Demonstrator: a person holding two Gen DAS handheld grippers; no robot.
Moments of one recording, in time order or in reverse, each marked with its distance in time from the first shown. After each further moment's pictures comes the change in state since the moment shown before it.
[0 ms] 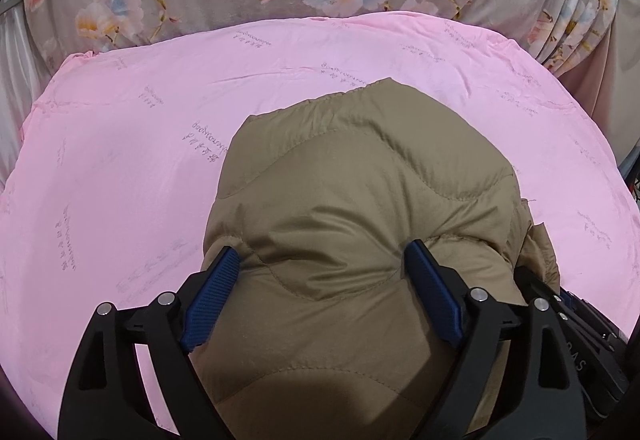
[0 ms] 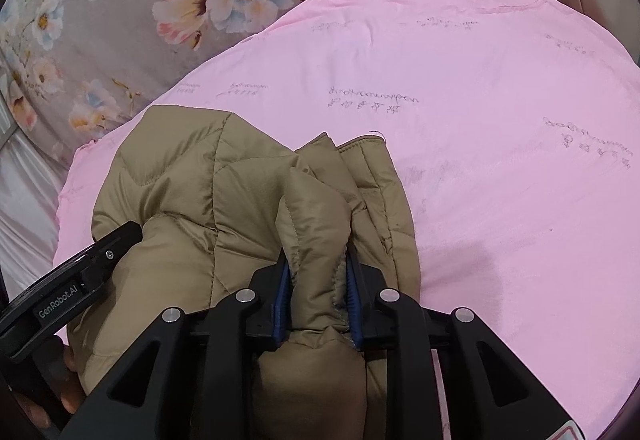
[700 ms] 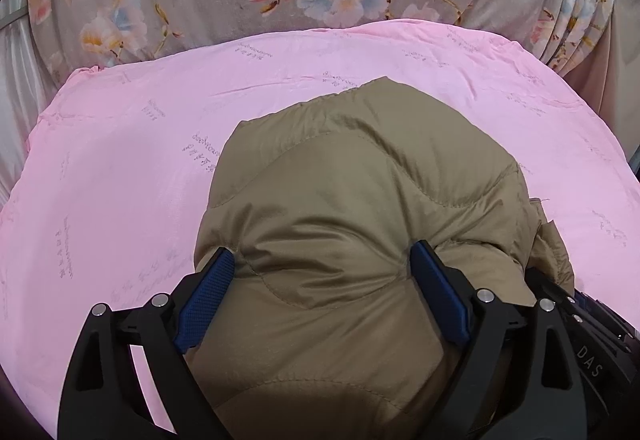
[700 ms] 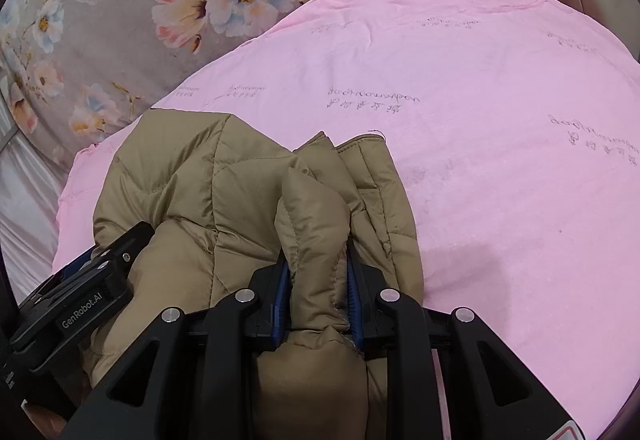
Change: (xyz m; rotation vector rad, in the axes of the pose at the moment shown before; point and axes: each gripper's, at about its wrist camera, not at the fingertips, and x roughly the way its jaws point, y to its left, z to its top) left arm 0.010 -0.010 -0.006 0.021 -0.058 0.043; right arm 0.006 -0.003 0.000 0.005 -0.013 0.009
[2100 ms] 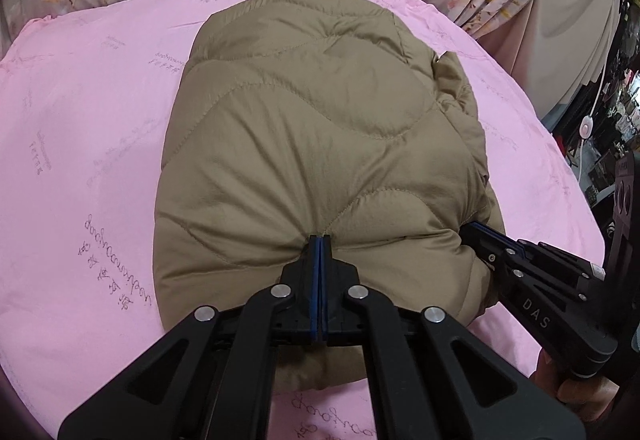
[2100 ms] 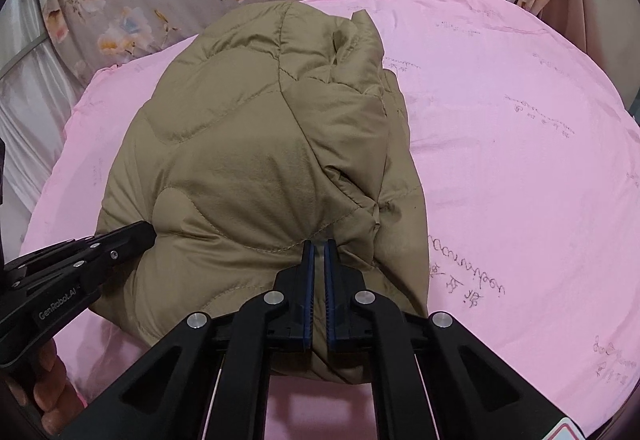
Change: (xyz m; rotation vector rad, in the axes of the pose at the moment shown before) left arm -0.096 0.016 -0.089 0.021 0.165 -0.324; right arm -0.091 0.029 -0.086 -0.212 0.089 -0.078
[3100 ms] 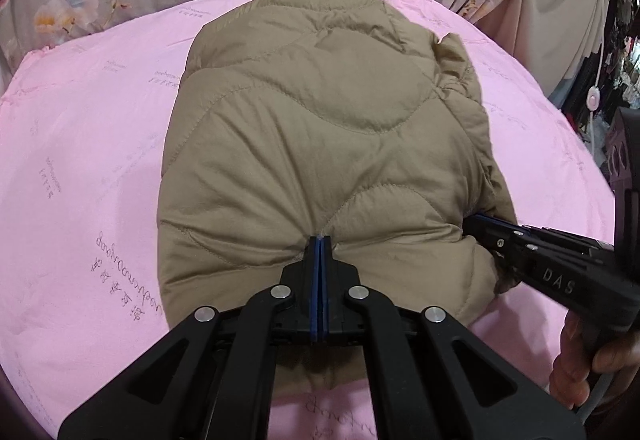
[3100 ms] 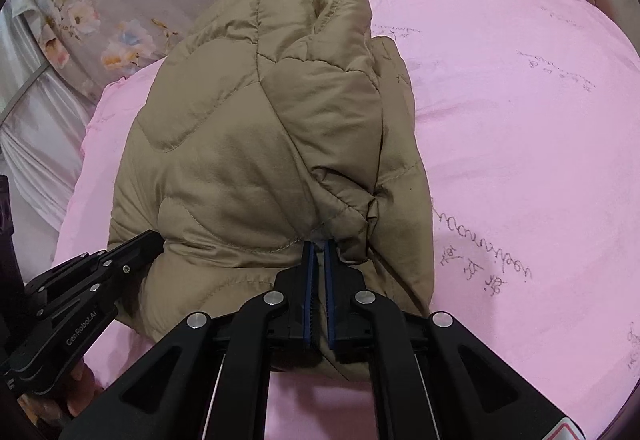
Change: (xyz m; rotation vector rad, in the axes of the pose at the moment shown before) left arm -0.004 -0.004 -0.003 0.080 -0.005 0.036; right arm -0.002 -0.021 0.007 0.107 0.079 0.118
